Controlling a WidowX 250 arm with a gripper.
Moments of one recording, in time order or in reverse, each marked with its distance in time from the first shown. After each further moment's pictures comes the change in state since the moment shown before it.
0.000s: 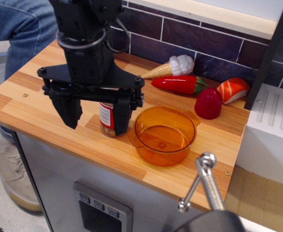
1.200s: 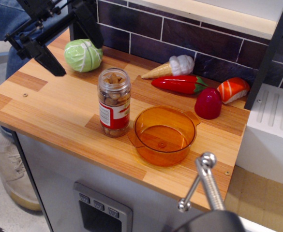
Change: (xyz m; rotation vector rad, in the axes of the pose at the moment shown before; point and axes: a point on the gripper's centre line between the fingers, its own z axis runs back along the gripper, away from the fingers) arm 0.072 0.050 0.025 -0.494 0.342 0.725
